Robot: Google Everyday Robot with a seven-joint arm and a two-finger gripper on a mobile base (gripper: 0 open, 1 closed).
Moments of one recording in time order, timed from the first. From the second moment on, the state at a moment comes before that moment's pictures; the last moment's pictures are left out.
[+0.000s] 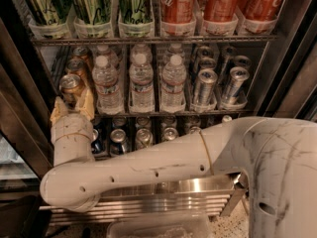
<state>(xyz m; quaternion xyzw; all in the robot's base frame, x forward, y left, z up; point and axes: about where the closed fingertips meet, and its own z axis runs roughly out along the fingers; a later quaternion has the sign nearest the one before) 0.598 0.225 0.840 -0.15 0.64 0.00 0.75</state>
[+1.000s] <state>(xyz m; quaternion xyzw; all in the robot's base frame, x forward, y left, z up) 0.615 0.221 0.849 -0.15 0.63 -0.01 0.76</state>
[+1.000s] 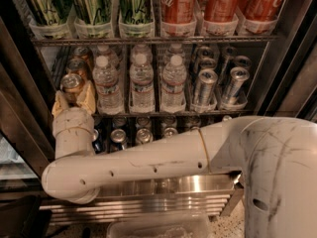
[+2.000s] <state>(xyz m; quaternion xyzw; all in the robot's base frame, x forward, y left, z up) 0.620 0.217 0.841 -0.14 0.64 -0.01 0.76</state>
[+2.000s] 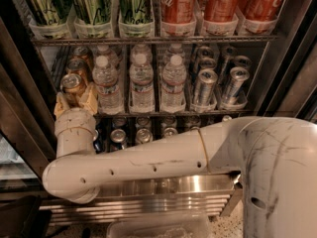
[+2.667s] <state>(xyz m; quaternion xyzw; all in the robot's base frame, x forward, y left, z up) 0.622 0.219 0.836 -0.14 0.64 -0.01 0.75</state>
